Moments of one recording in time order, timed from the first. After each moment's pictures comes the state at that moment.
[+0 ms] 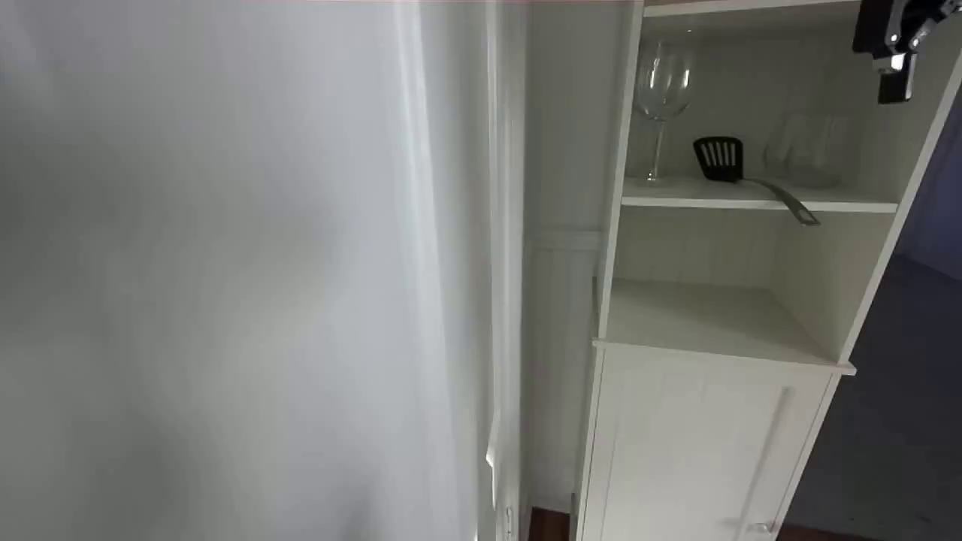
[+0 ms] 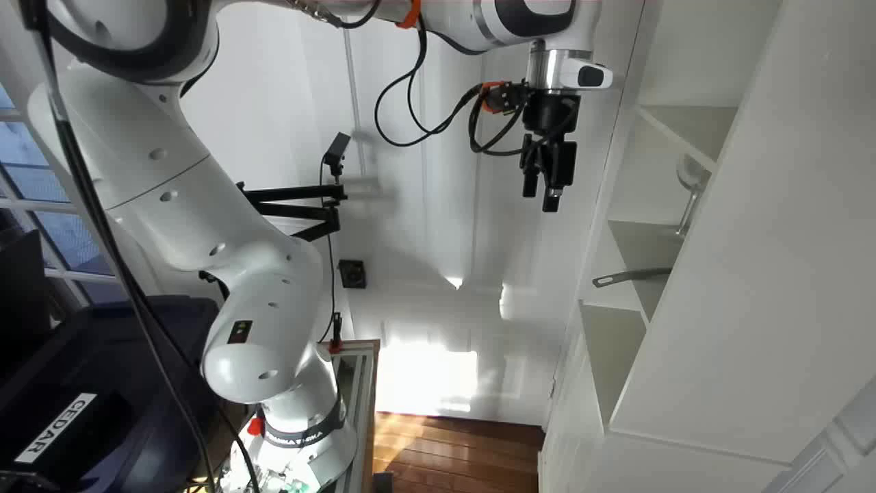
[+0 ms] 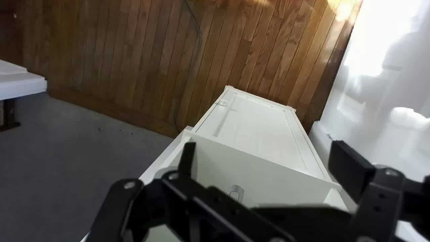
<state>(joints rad) 0.05 -0.39 0.33 -2.09 -0.04 1.64 0.34</state>
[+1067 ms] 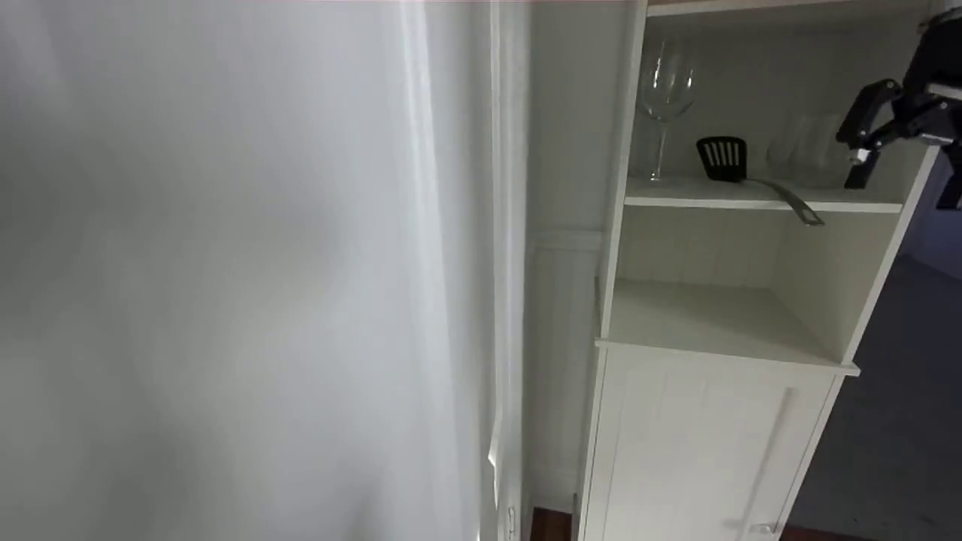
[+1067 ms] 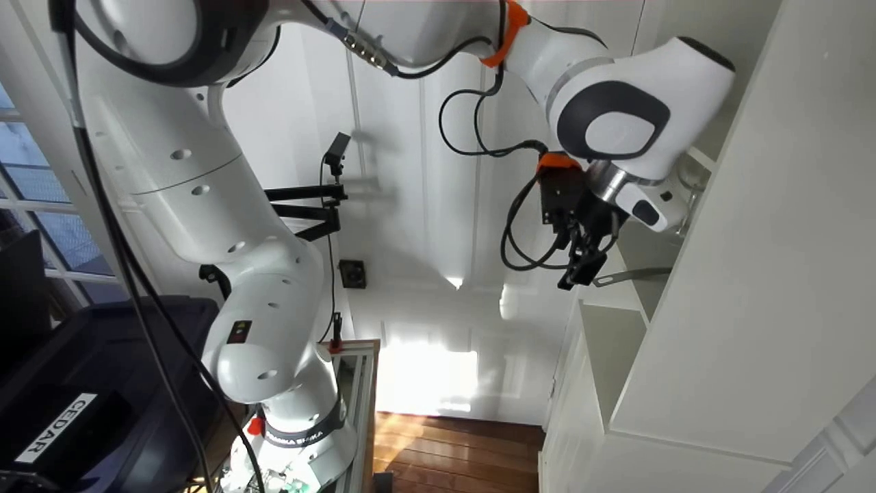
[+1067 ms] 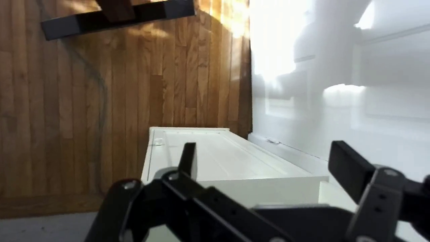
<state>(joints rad) 0.04 -0.23 0.05 -2.23 0.30 1.86 0.19</state>
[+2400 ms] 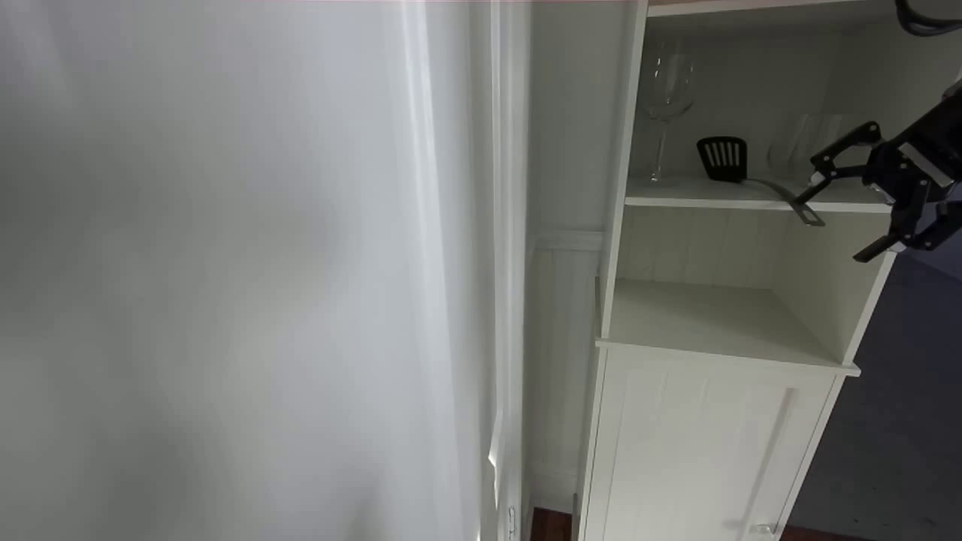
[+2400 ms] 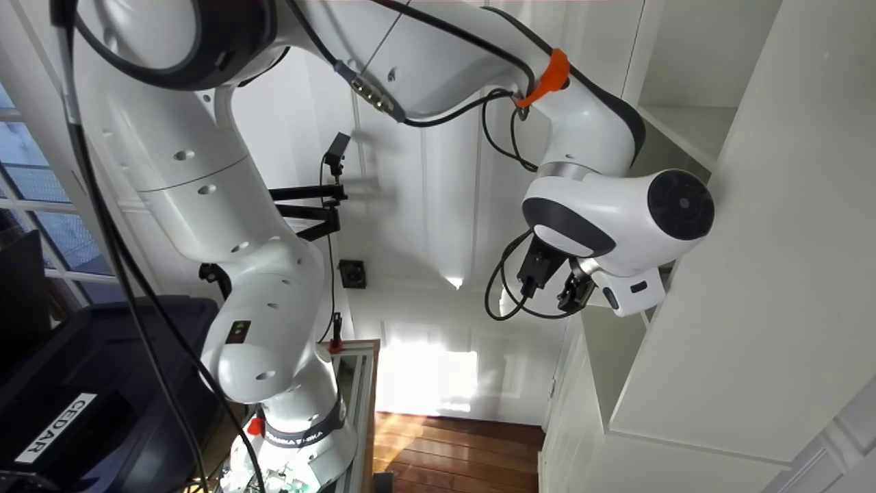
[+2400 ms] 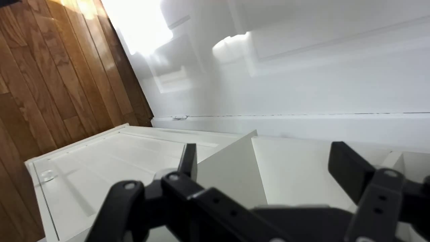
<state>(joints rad) 0.03 -0.20 -0.02 -2.45 0.90 2.16 -0.05</state>
